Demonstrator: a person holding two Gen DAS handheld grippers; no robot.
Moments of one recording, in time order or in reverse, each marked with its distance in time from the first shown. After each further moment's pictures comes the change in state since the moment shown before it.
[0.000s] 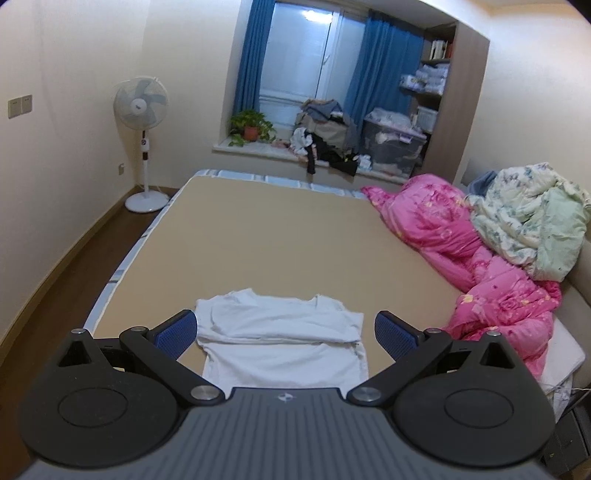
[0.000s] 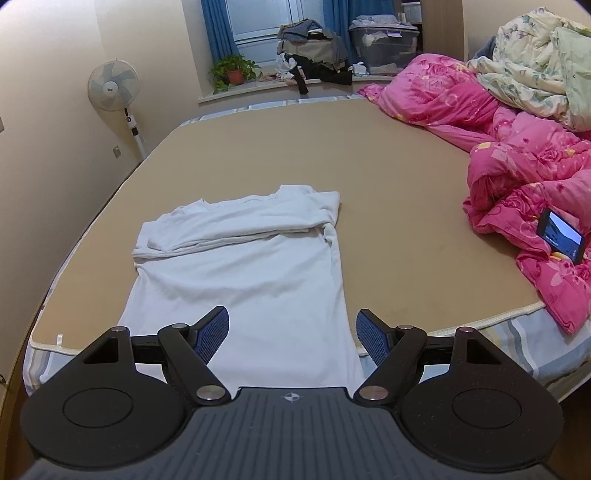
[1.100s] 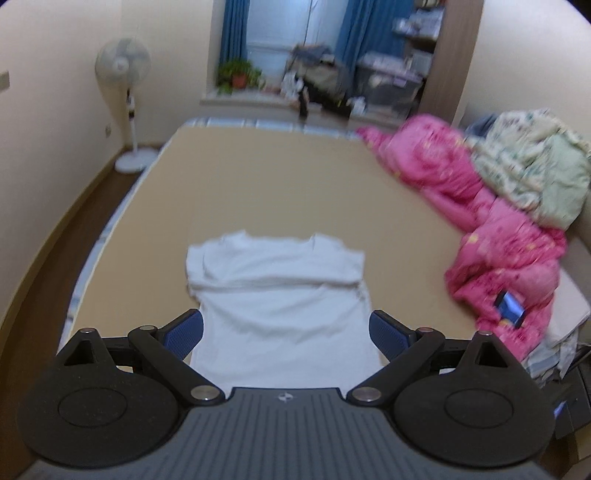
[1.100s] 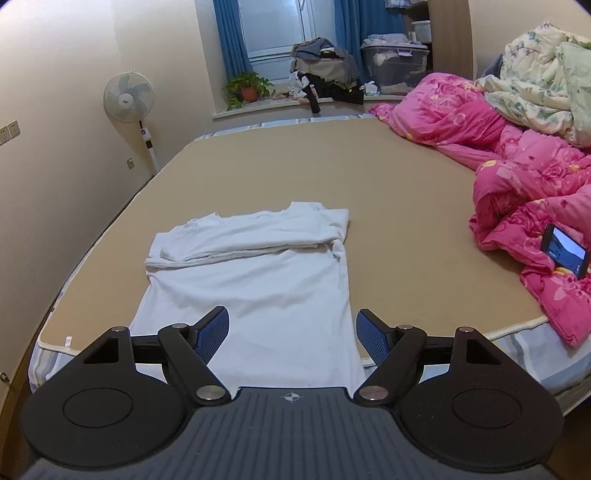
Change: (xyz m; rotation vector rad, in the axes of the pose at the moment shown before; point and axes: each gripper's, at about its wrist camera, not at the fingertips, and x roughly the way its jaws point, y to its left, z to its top) left arm 0.039 -0.023 -0.038 0.052 0.137 -0.007; right arm -0.025 -0.001 -0.005 -0.028 -0.079 0.037
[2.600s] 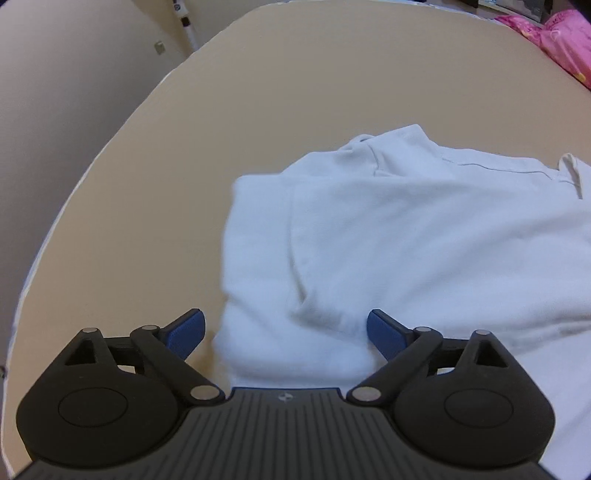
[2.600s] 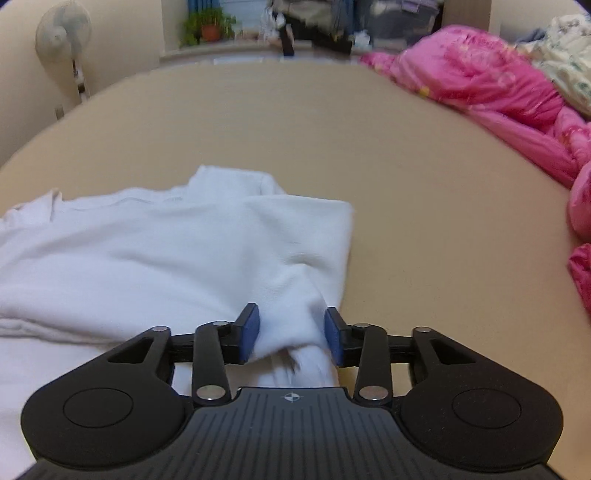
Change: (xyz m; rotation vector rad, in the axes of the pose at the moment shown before) left arm 0.591 0.164 -0.013 -0.001 0.327 0.380; right arm 0.436 -0.060 0.068 -0.070 0.111 -0.144
